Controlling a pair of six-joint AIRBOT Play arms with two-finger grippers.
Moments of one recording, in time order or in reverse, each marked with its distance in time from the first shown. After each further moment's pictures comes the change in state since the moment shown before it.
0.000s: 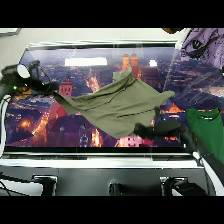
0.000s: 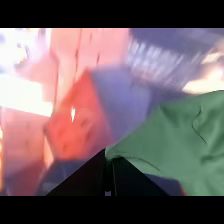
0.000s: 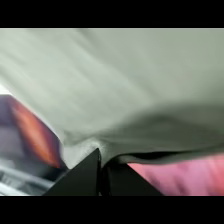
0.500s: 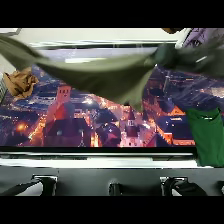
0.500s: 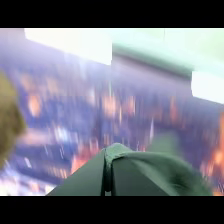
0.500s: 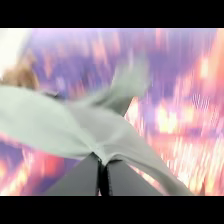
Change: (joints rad) left arm 0.138 0.449 0.365 0.024 0.046 0.013; right arm 0.005 0.067 1.078 -0.366 -0.304 0.163
